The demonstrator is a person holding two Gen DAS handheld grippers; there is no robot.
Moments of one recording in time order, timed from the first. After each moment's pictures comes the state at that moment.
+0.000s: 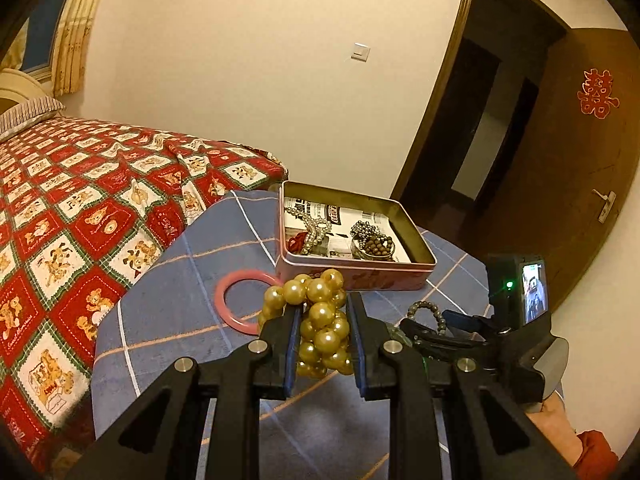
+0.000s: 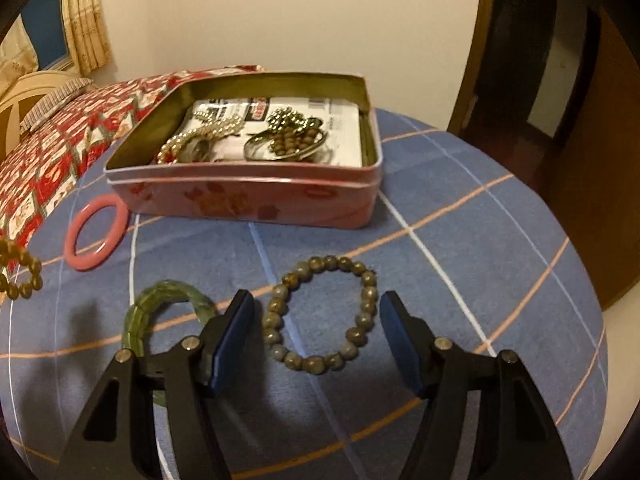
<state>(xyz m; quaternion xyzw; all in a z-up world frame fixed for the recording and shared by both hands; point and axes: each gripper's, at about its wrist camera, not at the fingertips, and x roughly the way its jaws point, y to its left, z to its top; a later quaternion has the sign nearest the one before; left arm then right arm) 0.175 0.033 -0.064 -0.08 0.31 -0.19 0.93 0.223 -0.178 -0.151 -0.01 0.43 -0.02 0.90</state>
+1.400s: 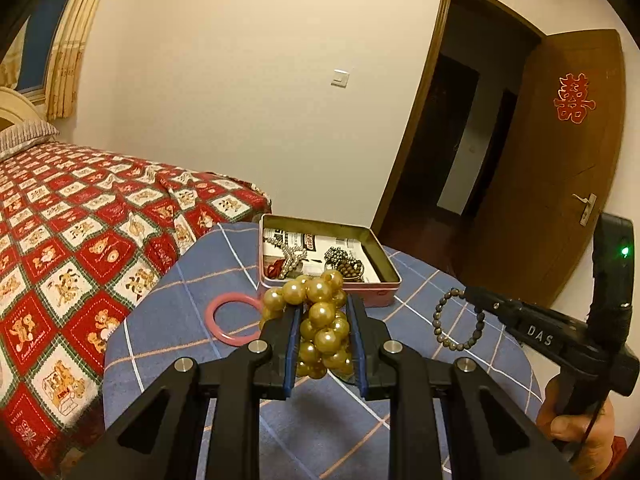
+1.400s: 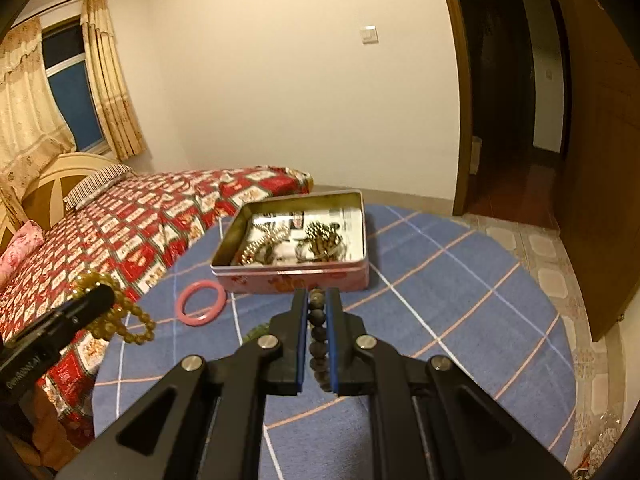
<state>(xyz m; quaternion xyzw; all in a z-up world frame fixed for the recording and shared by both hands) 0.140 0.028 -0.030 -0.07 0.26 -0.21 0.94 0.141 -0.180 -0.053 0.07 0.28 0.03 0.96</state>
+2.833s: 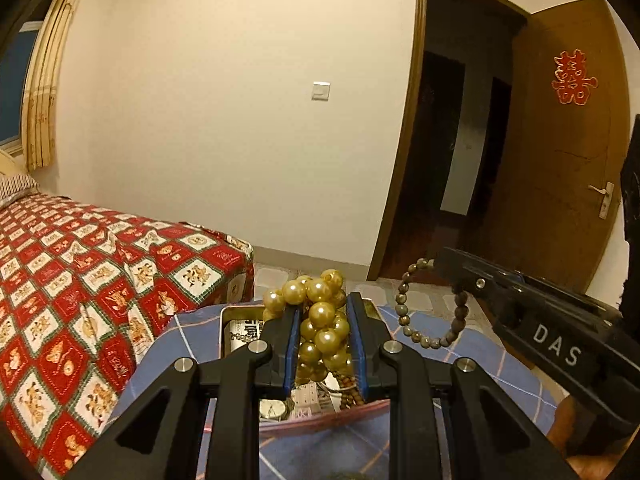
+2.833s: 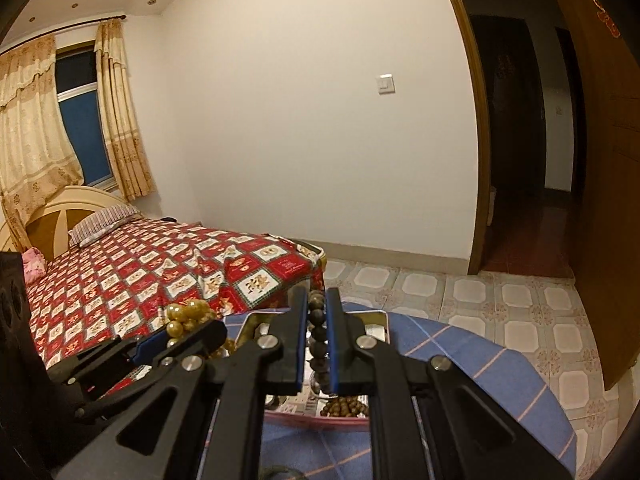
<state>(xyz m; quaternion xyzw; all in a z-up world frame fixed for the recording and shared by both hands) 0.259 -0.052 -0.005 -0.02 0.22 -0.21 0.95 0.236 -0.179 -0.008 0.07 0.21 0.04 0.98</state>
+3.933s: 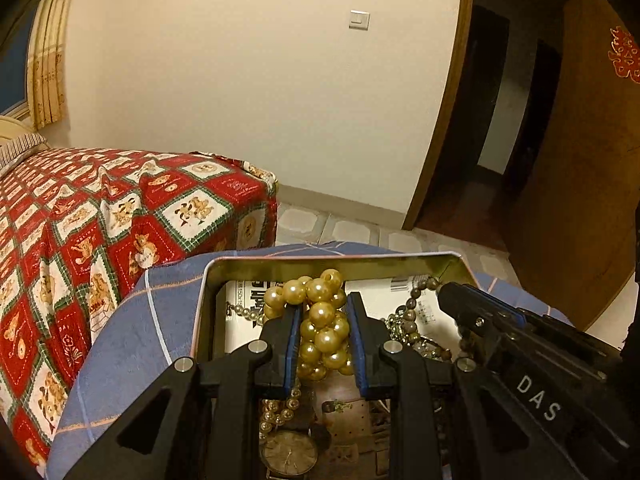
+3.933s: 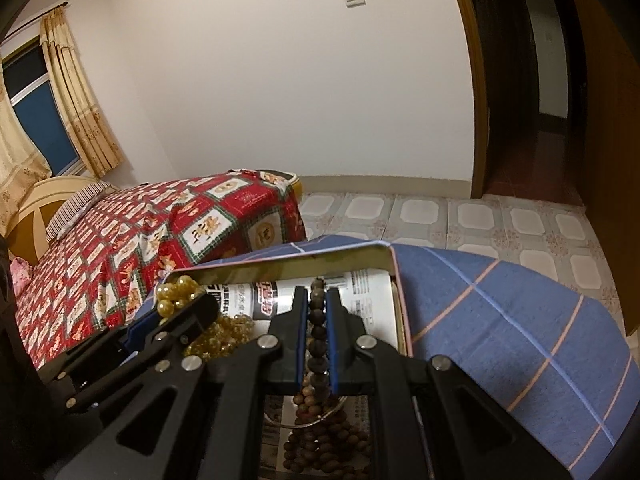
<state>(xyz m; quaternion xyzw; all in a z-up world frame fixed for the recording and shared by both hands) 0.354 -0.077 -0.087 -0.01 0.33 -0.16 0.93 0.326 -0.213 -0.096 0.13 0.32 0.03 0.94</state>
